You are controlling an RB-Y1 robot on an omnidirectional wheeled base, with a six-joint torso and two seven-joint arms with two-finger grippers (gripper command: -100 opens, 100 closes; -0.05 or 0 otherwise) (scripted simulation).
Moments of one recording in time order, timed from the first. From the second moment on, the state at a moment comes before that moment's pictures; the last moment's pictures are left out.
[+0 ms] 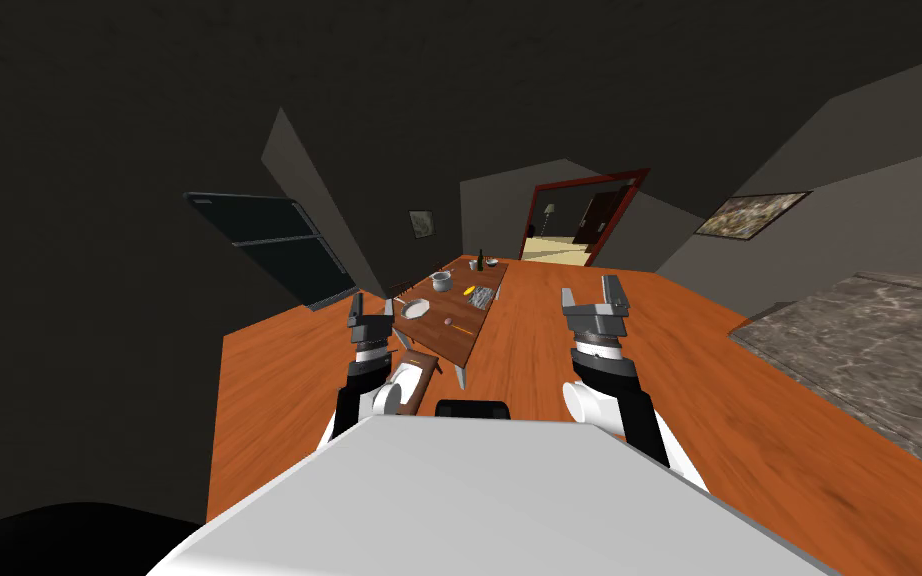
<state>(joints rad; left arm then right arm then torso) 0.53 0.01 -0.03 -2.24 0.12 -0.52 0.15 0.49 -0.05 -0.07 -2.30 -0.02 -0.47 -0.15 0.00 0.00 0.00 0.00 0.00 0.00</state>
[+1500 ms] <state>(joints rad) 0.55 0.17 0.04 -2.13 0.10 -0.24 0.08 0.49 -0.05 -0.07 -2.30 -0.02 -0.47 -0.15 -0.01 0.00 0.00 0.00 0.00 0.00</state>
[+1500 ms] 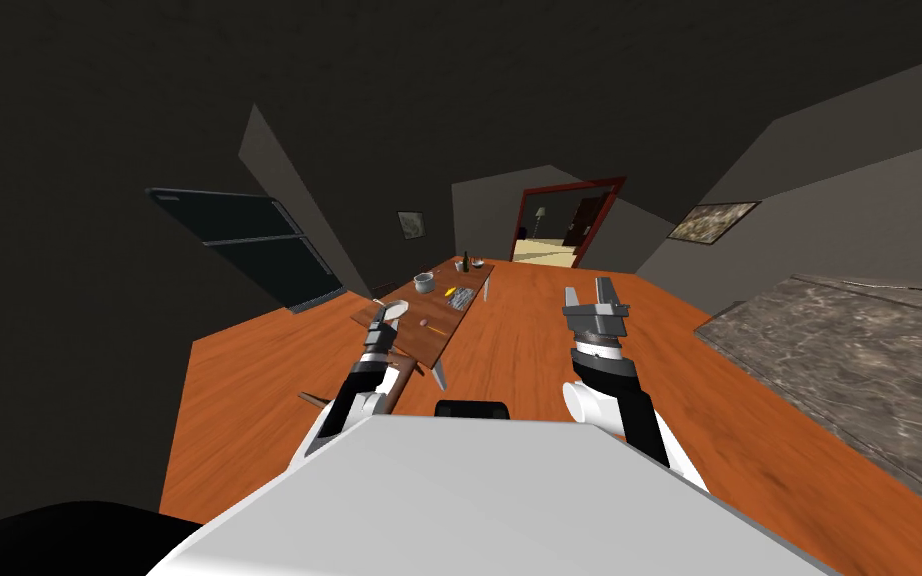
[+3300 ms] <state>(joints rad) 0.52 0.25 0.25 -1.80 0.23 0.20 0.15 0.49 -0.05 -0.07 -2.30 -0.02 -0.47 -0.15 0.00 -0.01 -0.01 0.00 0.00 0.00</state>
